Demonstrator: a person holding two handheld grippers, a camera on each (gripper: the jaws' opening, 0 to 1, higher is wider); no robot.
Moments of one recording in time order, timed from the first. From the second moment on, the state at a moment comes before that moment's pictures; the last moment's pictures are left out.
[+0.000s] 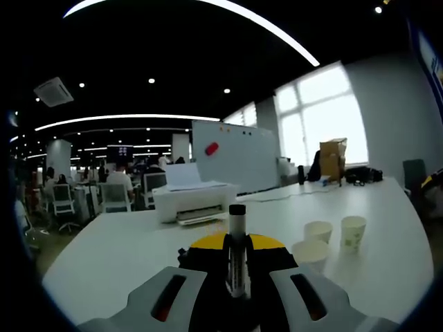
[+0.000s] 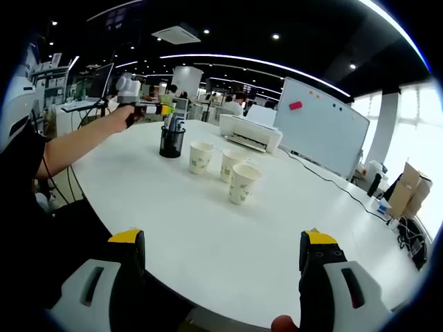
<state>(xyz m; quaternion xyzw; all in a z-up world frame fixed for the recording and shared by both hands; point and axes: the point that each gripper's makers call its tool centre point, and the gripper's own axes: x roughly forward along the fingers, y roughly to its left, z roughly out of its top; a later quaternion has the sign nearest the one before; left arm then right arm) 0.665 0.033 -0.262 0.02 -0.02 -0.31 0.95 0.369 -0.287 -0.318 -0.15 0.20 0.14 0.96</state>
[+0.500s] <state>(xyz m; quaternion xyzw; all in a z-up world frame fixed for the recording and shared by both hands) 0.665 0.032 -0.273 0.02 -0.01 -0.31 0.95 0.368 -0.287 -0.318 -0.15 0.20 0.14 0.96</state>
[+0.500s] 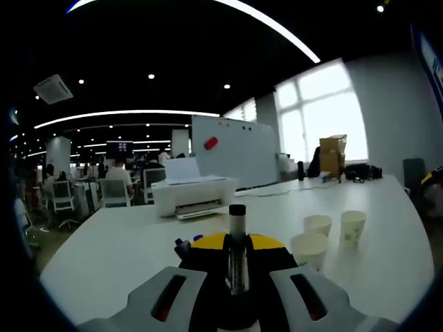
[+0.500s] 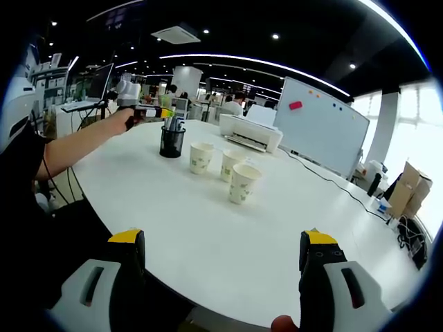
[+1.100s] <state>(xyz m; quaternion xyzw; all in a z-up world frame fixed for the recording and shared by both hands) 0.664 0.034 -0.280 0.02 0.00 -0.31 0.95 0.366 -0.287 -0.317 -0.15 0.20 0.14 0.96</state>
